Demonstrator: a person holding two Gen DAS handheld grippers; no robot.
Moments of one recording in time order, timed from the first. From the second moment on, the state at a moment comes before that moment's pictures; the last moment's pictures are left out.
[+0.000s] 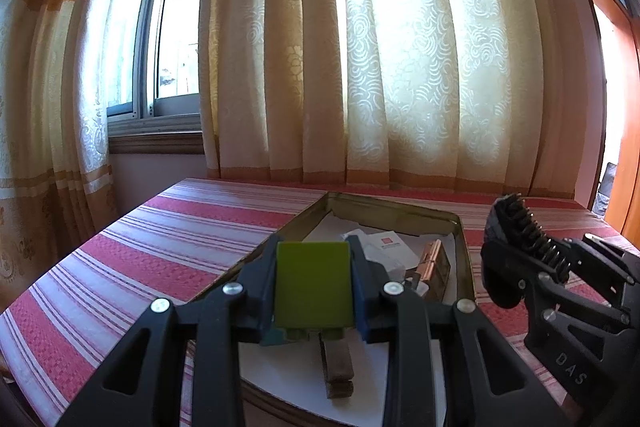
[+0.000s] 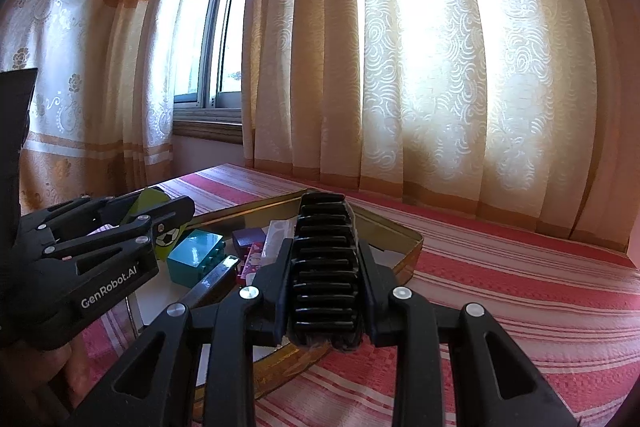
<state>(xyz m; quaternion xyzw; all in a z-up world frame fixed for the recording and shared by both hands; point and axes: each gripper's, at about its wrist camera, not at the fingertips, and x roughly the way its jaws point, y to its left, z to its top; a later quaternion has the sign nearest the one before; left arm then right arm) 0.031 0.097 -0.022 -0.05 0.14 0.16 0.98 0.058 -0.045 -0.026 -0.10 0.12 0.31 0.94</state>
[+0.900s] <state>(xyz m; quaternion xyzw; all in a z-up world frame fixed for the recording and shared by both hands) 0.036 0.109 -0.025 -0.05 0.16 0.16 0.97 0.060 -0.028 -0.027 -0.11 0.13 0.32 0.93</state>
